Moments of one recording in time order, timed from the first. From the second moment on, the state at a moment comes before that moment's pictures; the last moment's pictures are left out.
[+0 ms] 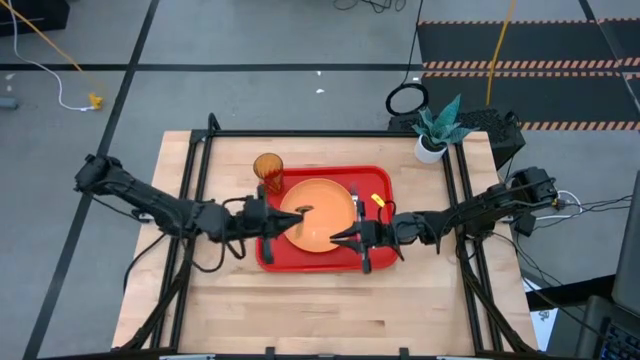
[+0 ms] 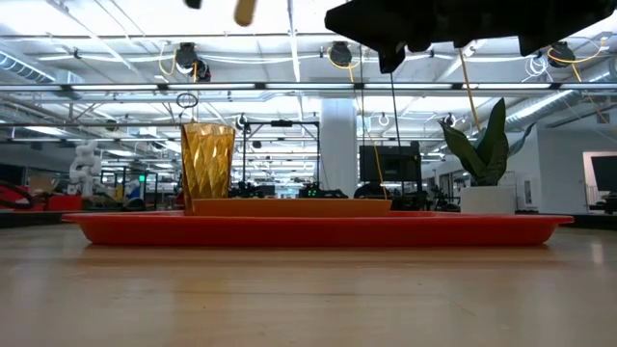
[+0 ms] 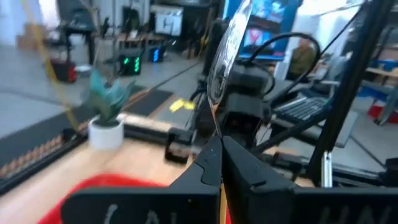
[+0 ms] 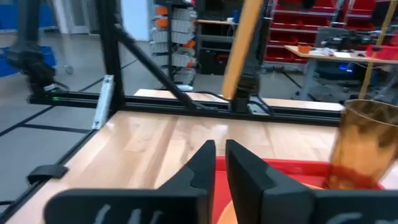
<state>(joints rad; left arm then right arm) -0.36 1.19 0.78 0.44 -0.51 -0.14 0.24 1.48 0.62 0.78 0.16 0.01</state>
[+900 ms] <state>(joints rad) -0.22 1.51 0.78 1.00 -0.16 -0.07 0.28 1.47 0.62 0.76 0.22 0.07</state>
